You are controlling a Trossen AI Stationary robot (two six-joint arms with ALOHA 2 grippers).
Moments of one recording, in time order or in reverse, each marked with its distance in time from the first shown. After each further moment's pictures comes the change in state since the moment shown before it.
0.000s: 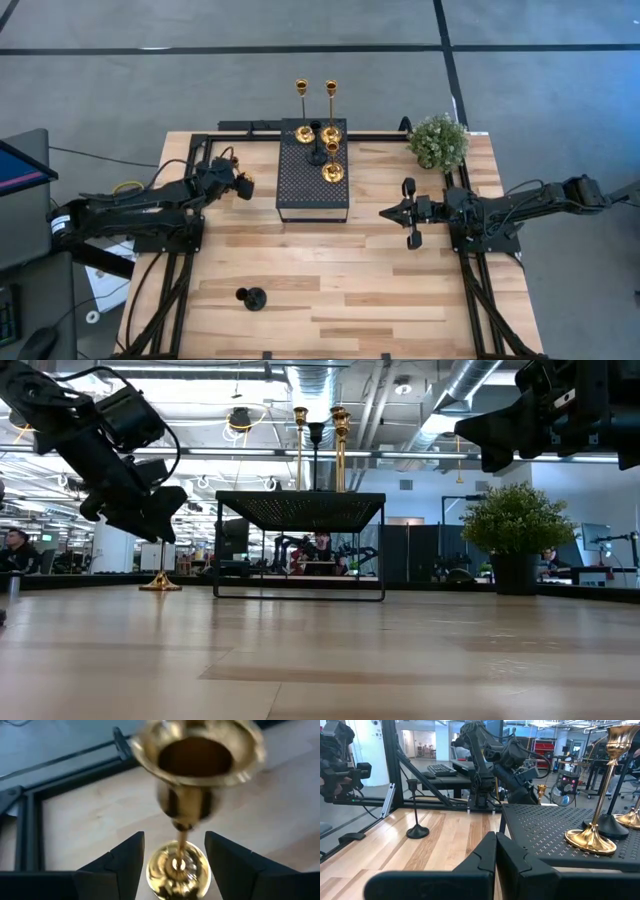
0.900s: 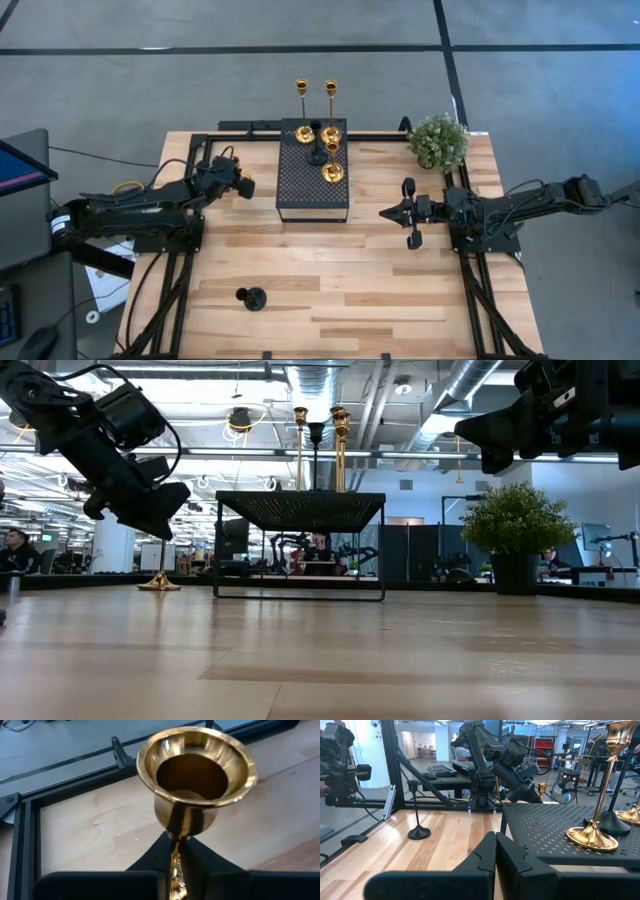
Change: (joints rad) left arm 0.000 0.000 0.000 0.038 -0.006 0.007; right arm 0.000 0.000 0.000 -0.003 0.000 0.025
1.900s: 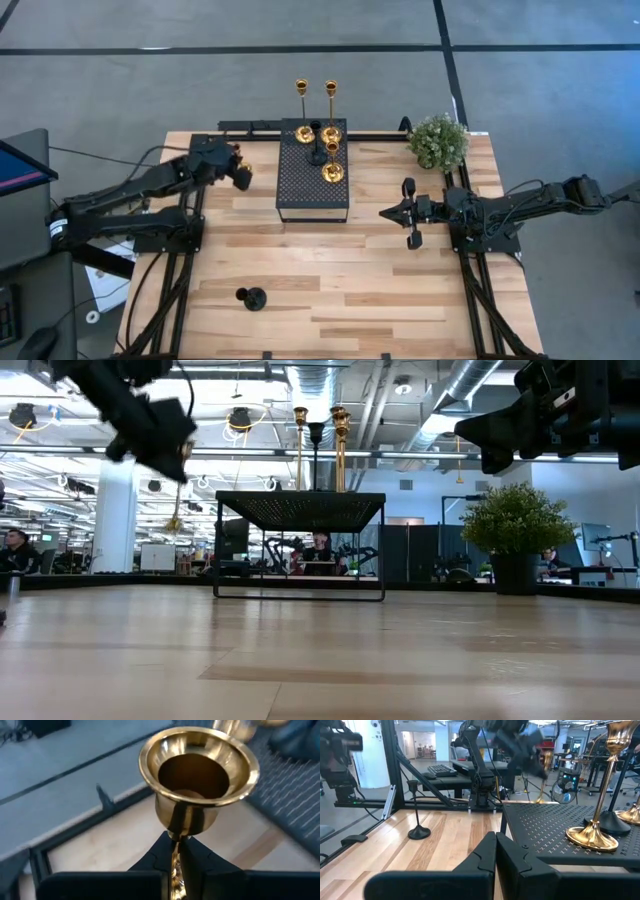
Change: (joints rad) left arm -0.001 -0.053 0.362 -0.371 0.117 0.131; right arm -0.001 0.000 0.000 -0.001 0.000 0.000
